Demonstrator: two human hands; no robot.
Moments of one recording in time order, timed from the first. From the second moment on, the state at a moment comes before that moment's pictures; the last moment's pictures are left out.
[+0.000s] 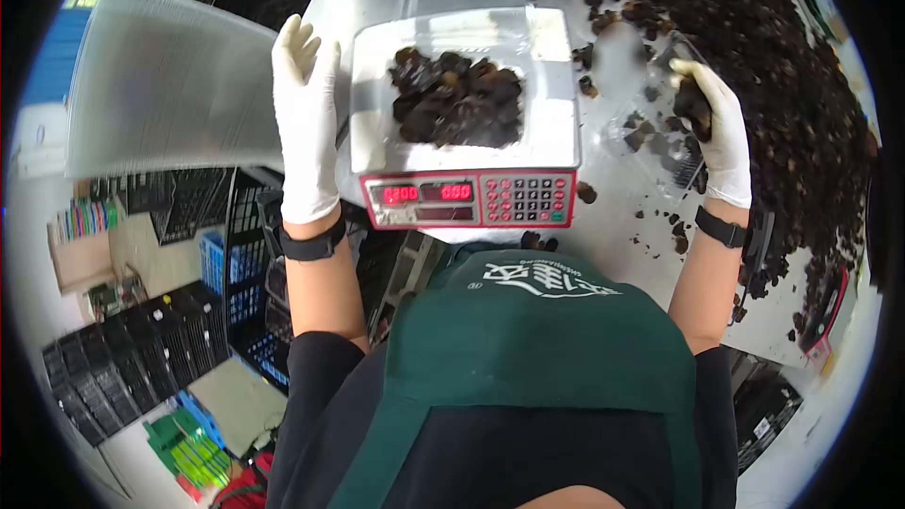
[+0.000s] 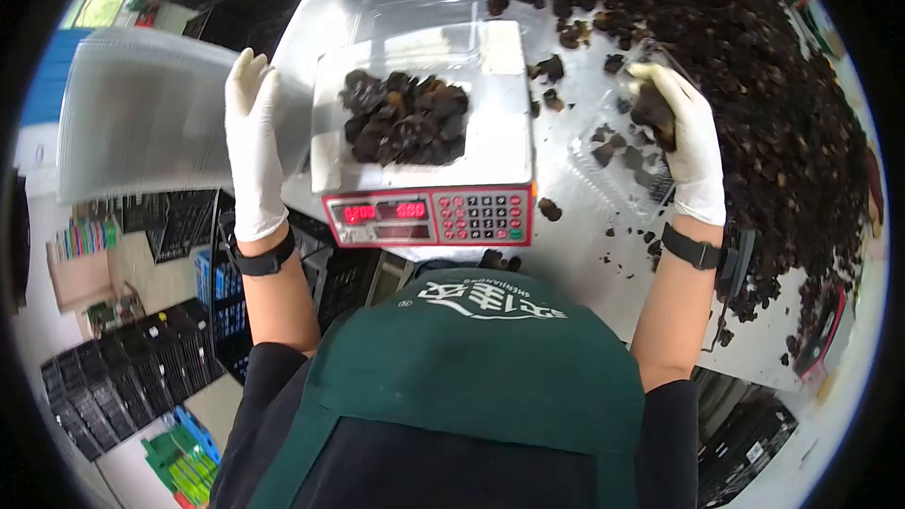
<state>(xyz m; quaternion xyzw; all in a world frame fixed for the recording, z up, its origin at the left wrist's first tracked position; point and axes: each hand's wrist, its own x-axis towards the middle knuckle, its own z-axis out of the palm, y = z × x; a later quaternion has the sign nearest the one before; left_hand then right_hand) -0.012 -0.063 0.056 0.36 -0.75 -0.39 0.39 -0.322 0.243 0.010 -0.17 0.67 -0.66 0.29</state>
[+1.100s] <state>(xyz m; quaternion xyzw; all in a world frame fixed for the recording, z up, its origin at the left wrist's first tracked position) -0.009 -0.021 0.068 0.22 -0.90 -0.24 0.30 -0.227 0.056 0.024 -0.45 0.63 -0.58 0.25</state>
